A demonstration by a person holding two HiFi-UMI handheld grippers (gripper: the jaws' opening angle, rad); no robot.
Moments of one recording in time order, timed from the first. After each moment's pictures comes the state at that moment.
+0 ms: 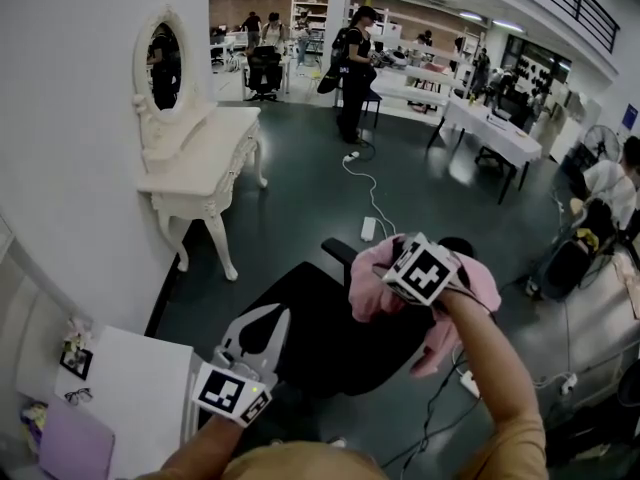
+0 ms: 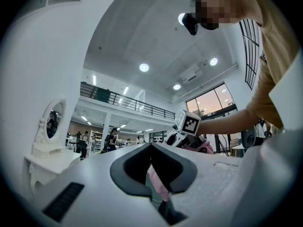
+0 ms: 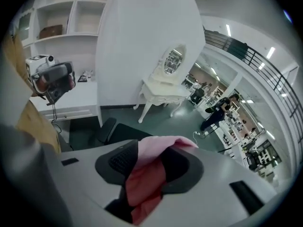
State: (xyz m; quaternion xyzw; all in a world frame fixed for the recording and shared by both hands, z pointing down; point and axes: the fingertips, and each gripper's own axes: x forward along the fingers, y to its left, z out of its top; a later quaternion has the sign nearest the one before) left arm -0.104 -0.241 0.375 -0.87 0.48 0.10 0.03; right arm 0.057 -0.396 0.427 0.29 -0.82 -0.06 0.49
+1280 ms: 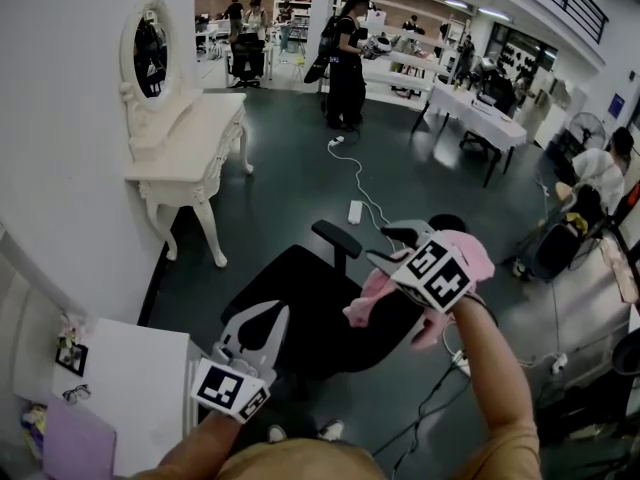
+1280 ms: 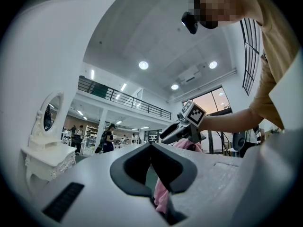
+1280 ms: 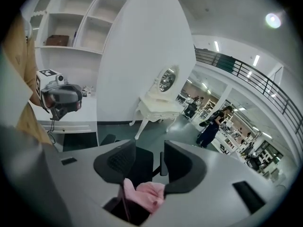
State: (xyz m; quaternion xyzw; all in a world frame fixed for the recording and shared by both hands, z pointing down) left arm -0.115 -0.206 0.392 -0.89 0.45 0.10 0.01; right arm 0.031 -0.336 0.390 0.31 -0.86 -0.09 0.40
